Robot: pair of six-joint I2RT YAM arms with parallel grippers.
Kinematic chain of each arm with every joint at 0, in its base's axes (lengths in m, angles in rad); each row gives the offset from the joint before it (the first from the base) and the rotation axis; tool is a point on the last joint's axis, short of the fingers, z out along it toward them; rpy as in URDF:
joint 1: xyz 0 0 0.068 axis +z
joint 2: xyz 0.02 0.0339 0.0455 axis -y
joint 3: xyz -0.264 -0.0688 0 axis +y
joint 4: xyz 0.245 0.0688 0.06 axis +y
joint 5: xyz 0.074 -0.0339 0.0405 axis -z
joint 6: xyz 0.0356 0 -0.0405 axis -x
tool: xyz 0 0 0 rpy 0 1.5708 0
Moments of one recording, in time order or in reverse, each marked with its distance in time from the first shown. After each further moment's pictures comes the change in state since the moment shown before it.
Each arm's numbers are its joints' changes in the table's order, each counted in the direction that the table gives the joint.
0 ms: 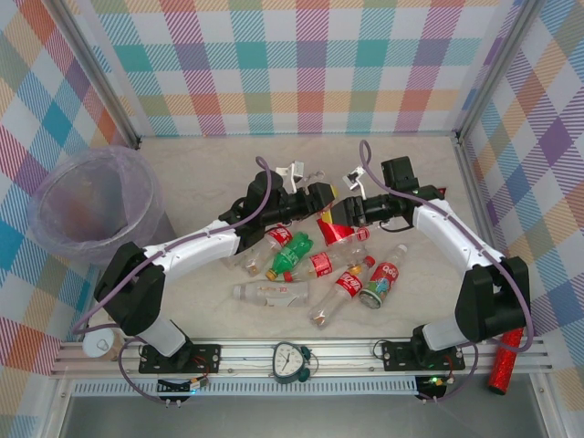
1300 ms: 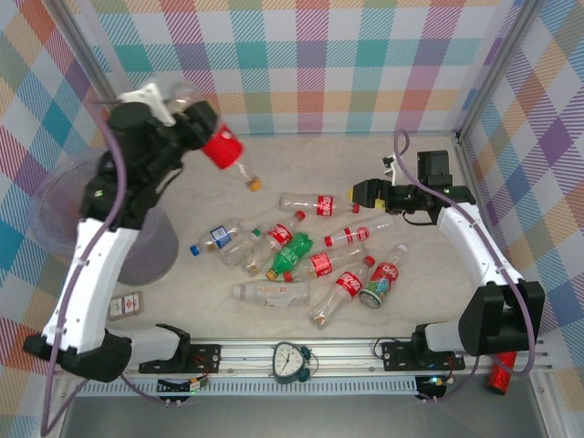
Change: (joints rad) left arm 0.422 0.346 -0.687 0.945 -0.433 -0.470; right arm -0.196 0.099 -0.016 -0.002 0.196 -0.114
